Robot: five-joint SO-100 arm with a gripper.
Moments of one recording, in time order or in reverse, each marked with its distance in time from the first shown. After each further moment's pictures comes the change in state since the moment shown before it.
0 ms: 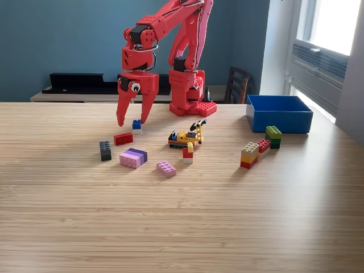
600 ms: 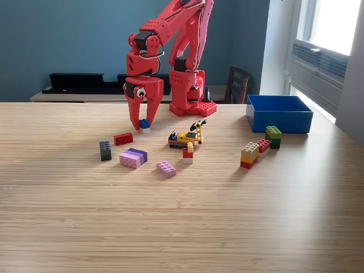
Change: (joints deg) arm -1.1 0.6 4.6 -3.8 2.4
